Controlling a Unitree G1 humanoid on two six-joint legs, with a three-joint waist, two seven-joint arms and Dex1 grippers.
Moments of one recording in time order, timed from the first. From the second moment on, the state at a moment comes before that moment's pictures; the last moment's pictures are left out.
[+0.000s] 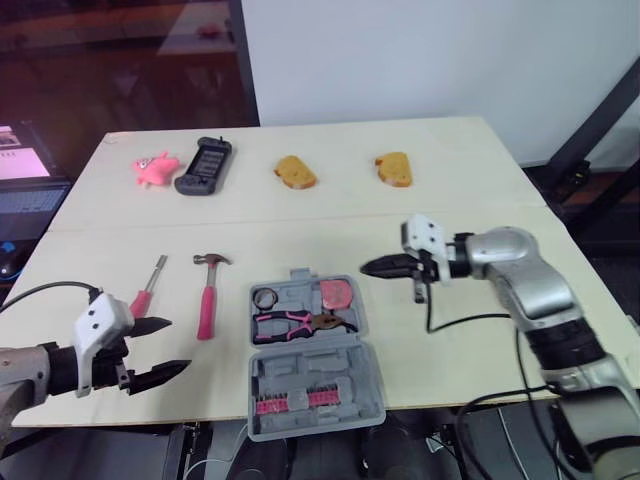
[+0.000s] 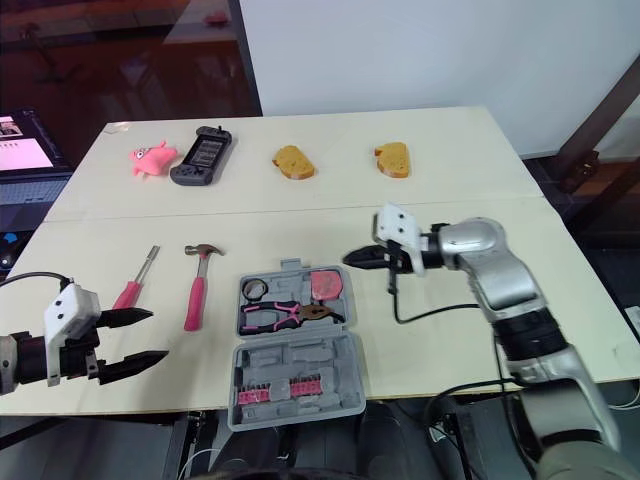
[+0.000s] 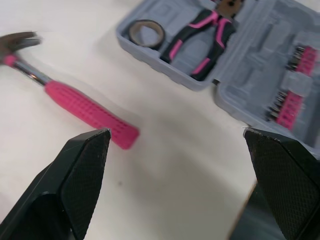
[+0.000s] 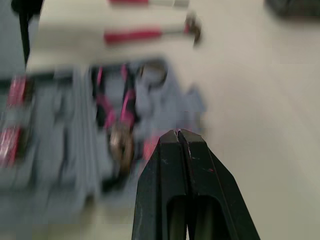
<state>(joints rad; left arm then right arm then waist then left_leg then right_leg) 0.34 0.93 0.40 -0.27 -0.49 0.36 -1.19 -0.51 -0.80 0.20 0.05 0.20 0.25 1.31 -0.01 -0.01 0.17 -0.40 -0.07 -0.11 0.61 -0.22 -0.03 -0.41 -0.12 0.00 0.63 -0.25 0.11</state>
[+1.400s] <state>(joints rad) 0.01 0.62 -0.10 0.05 -0.19 0.13 -1.05 -0.41 -0.62 0.38 0.24 -0.06 0.01 1.24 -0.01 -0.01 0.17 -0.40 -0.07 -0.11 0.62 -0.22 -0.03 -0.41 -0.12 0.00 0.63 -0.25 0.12</state>
